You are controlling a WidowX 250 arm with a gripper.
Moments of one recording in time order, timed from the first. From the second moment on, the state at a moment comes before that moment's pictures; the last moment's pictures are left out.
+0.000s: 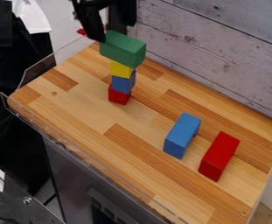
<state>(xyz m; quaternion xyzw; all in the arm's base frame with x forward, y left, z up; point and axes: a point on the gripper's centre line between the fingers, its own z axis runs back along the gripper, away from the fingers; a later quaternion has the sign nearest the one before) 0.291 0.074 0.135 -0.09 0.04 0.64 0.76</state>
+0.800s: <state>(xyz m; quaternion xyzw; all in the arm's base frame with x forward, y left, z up) 0.226 -0.042 0.151 -0.12 0.00 0.20 0.97</state>
